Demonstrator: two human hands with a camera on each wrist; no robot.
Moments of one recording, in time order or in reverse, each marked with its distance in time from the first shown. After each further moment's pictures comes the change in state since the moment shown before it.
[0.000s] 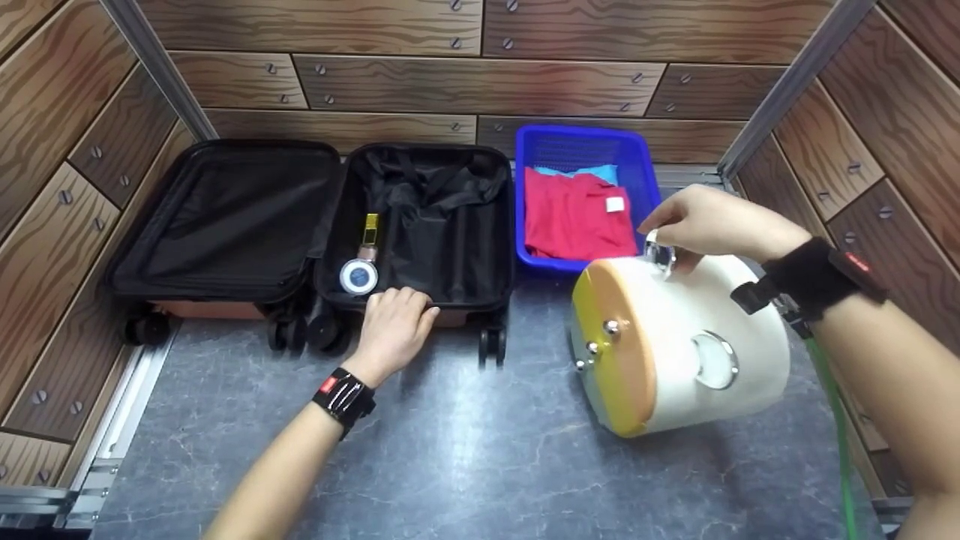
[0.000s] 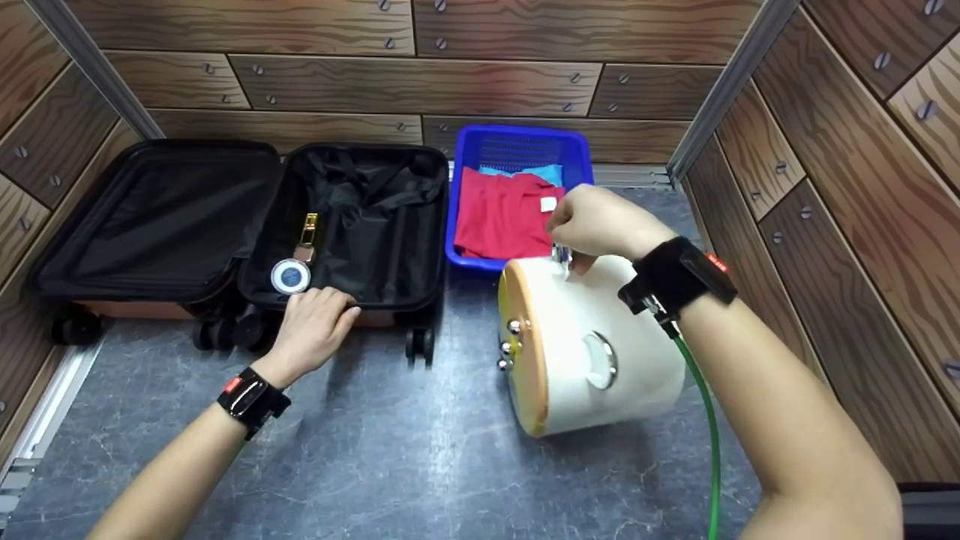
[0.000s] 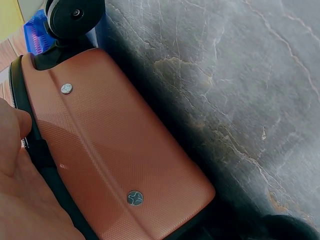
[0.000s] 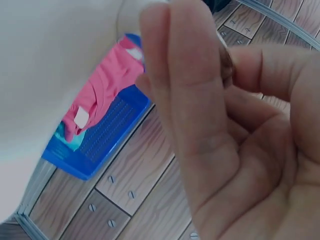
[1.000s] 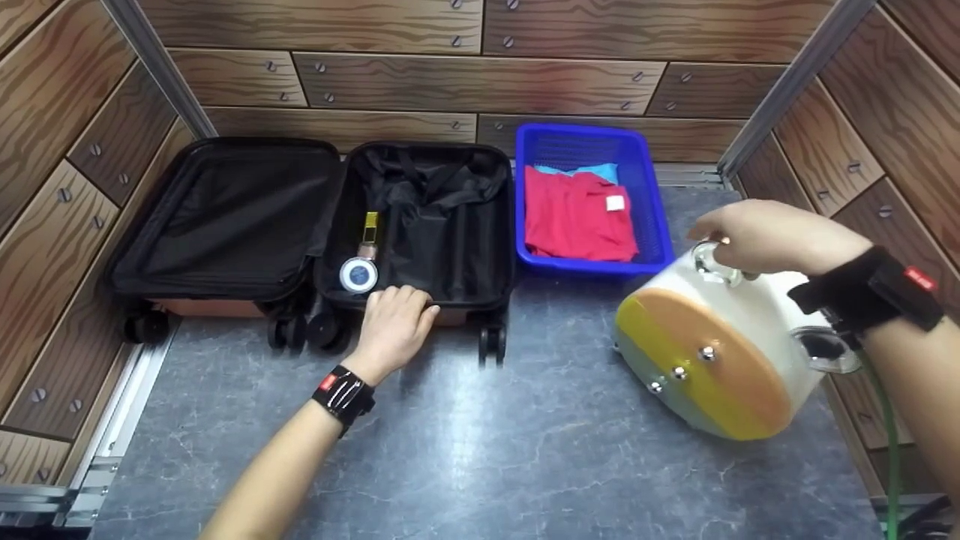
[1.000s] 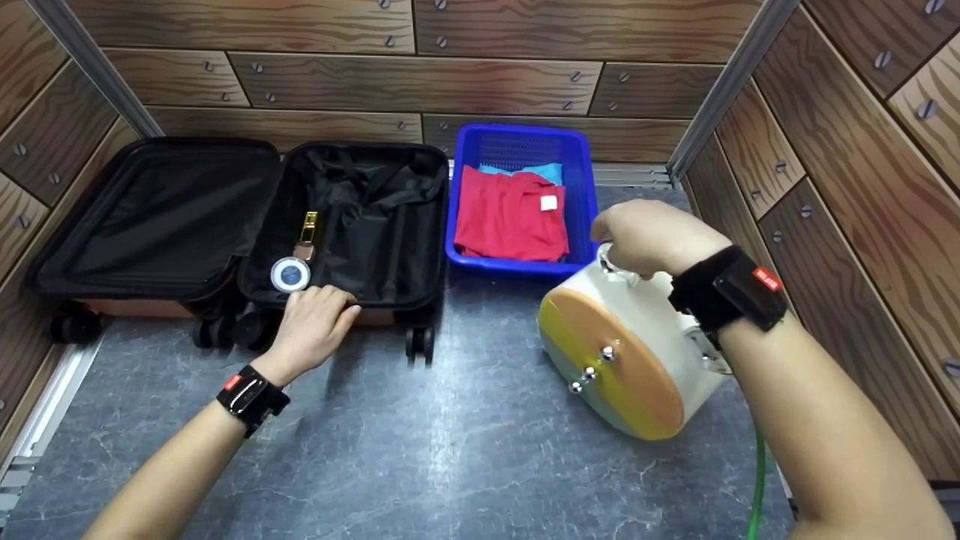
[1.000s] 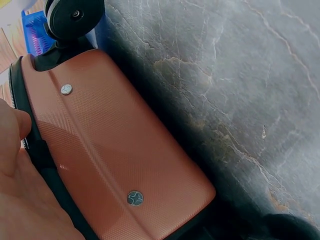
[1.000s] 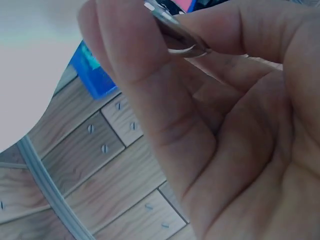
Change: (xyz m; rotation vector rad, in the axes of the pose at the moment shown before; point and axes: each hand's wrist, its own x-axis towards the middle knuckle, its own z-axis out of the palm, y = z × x) left_hand 0.000 0.000 -0.001 -0.003 -0.022 -0.012; right_hand -0.029 0.030 -0.015 -0.445 0.004 -0.125
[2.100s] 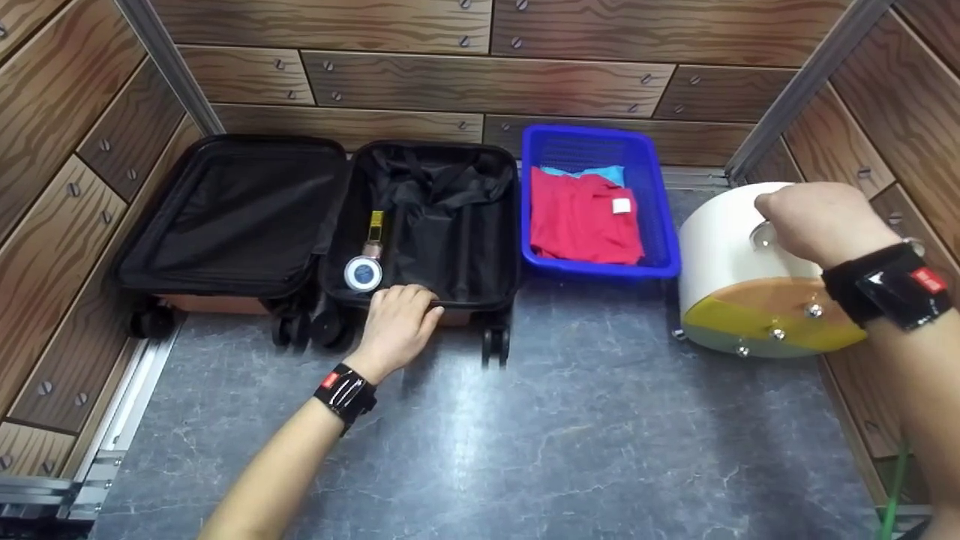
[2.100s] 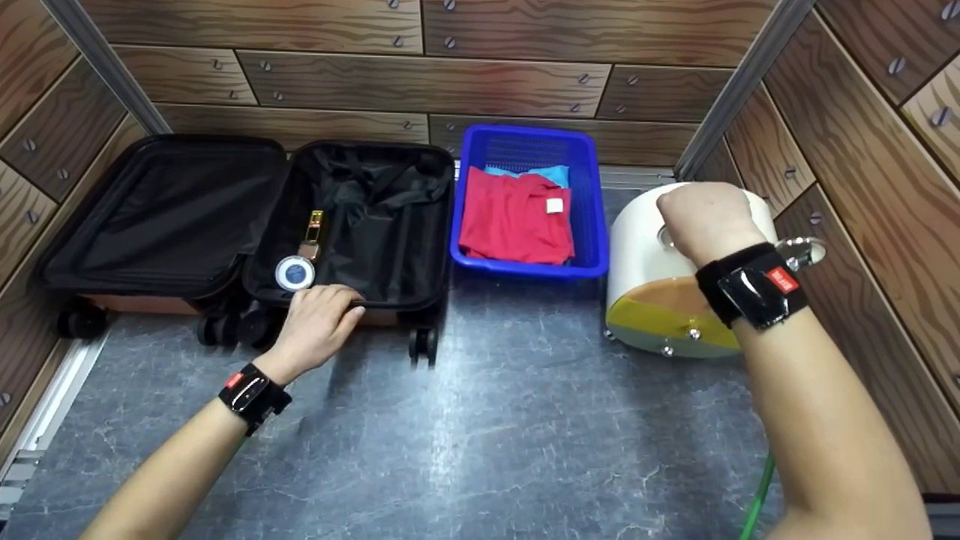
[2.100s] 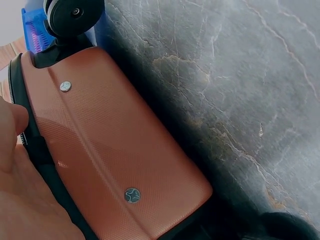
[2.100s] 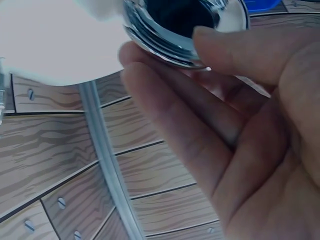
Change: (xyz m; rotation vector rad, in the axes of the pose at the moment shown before) left_hand 0.000 -0.002 -0.001 -0.024 -0.021 0.005; right_hand 0.001 0.061 -0.003 -0.359 0.203 0.086
